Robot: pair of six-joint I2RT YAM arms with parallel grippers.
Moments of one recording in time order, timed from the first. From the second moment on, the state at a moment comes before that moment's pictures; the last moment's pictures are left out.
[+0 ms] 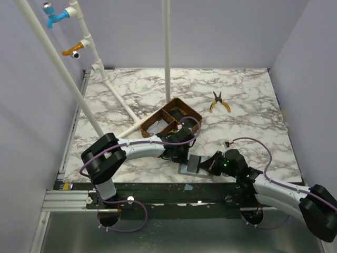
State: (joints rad) left arm -1.01 1.71 1.00 -0.36 0.07 -0.83; right arm 0.69 0.86 0.01 0.27 -0.13 1.20
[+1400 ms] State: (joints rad) left arm -1.01 1.71 1.00 -0.36 0.06 -0.83; right arm 0.68 0.61 0.12 -0.24 -0.01 1.19
